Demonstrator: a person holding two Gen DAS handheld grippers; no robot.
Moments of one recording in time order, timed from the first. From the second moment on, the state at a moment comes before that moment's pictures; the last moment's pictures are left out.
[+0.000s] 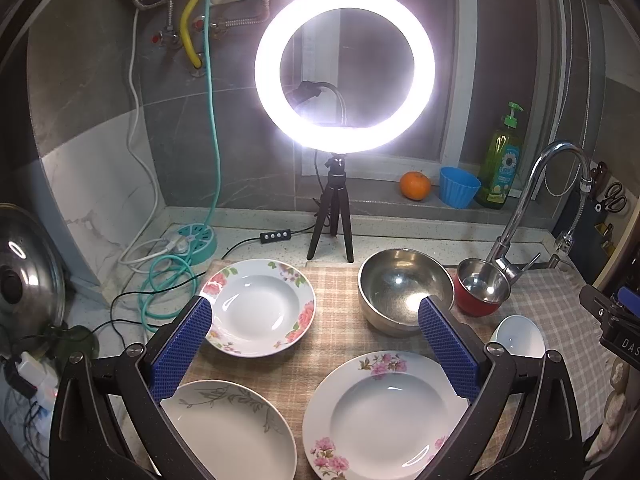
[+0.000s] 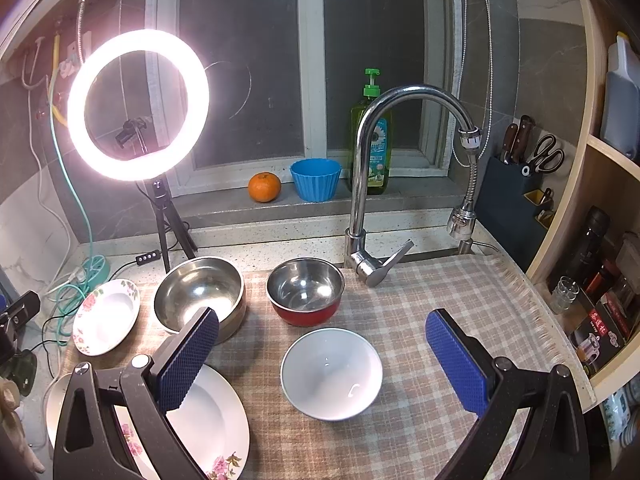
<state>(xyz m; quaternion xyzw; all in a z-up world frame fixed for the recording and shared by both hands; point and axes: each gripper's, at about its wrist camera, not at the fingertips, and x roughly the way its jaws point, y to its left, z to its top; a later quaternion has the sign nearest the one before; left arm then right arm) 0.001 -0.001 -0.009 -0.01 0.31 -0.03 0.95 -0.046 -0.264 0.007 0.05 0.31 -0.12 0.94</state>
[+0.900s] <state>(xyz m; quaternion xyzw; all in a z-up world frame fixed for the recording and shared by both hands) 0.000 0.000 -0.006 -0.01 0.31 -0.03 0.95 -0.046 -0.264 0.009 0.05 0.32 -0.12 0.94</state>
